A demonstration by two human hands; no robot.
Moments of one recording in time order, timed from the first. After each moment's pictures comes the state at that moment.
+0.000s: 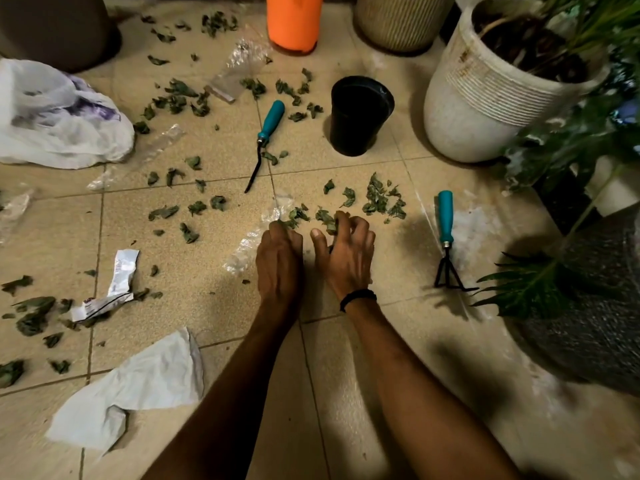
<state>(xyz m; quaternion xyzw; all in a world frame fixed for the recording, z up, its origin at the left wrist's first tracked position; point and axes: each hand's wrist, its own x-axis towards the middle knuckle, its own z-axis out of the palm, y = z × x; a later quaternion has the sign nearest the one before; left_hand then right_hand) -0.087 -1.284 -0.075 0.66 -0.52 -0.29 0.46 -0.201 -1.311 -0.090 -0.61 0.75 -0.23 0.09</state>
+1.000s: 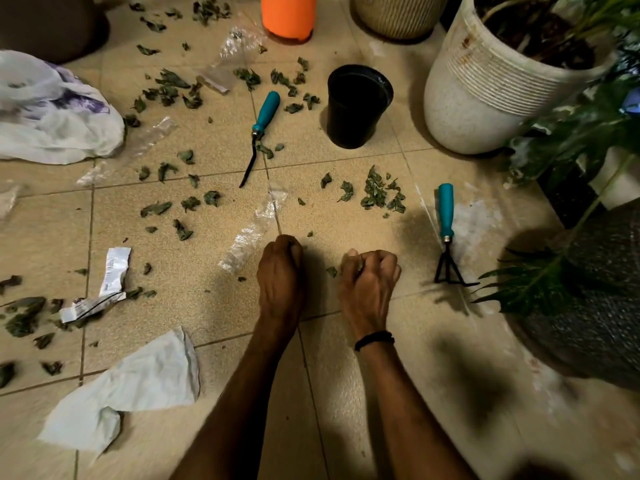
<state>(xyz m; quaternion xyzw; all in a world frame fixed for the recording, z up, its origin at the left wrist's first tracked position) -0.088 -1.272 -0.084 0.70 -0.56 -0.28 0.35 -0.224 -1.250 -0.094 -0.52 0.79 -0.32 0.11</state>
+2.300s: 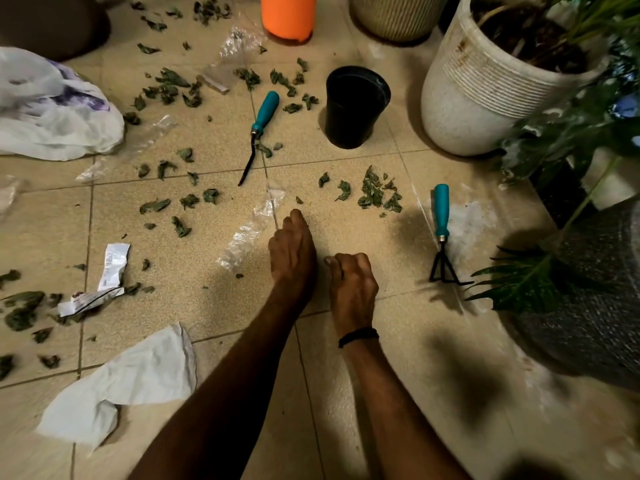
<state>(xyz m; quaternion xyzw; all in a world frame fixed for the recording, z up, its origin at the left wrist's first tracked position) -0.114 -1.305 -0.087 0.70 -0.63 -0.20 0.28 -0.212 -1.244 -0.091 -0.54 0.75 -0.33 0.20</state>
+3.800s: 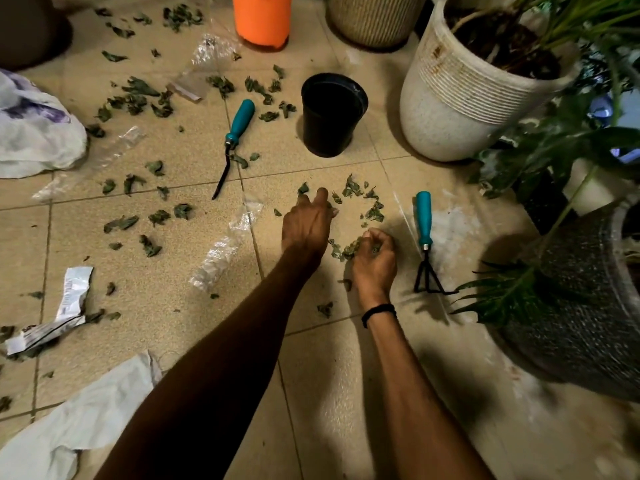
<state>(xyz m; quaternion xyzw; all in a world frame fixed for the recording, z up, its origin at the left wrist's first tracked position) -0.167 -1.380 -0.069 0.66 -0.71 -0.20 0.15 -0.267 -1.310 -0.077 -0.32 0.78 -0.47 0.26</state>
